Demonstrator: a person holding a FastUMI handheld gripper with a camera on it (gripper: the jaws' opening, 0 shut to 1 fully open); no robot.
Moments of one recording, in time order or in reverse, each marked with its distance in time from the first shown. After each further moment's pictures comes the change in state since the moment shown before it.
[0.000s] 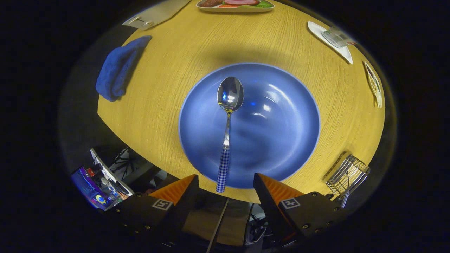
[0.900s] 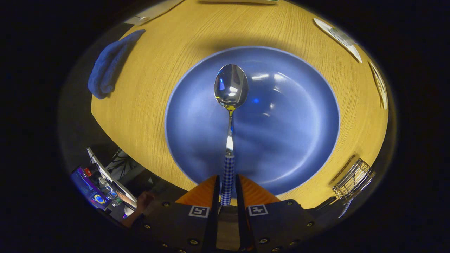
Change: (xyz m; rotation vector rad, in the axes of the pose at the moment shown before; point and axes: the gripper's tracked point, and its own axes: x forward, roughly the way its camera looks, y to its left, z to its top) arm 0.037 -0.010 0.017 0.026 0.007 -0.005
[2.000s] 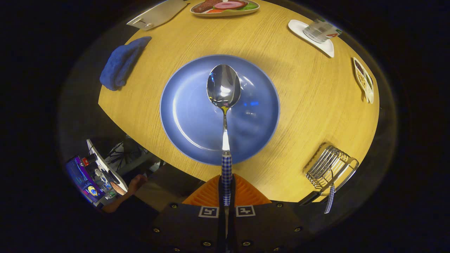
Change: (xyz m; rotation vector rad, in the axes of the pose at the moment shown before) arm -0.083 -0.065 -0.063 -0.045 -0.016 -0.029
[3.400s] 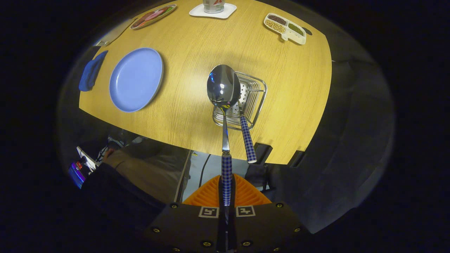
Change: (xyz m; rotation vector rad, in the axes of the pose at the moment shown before) arm -0.068 -0.155 -0.144 0.191 0.146 -0.159
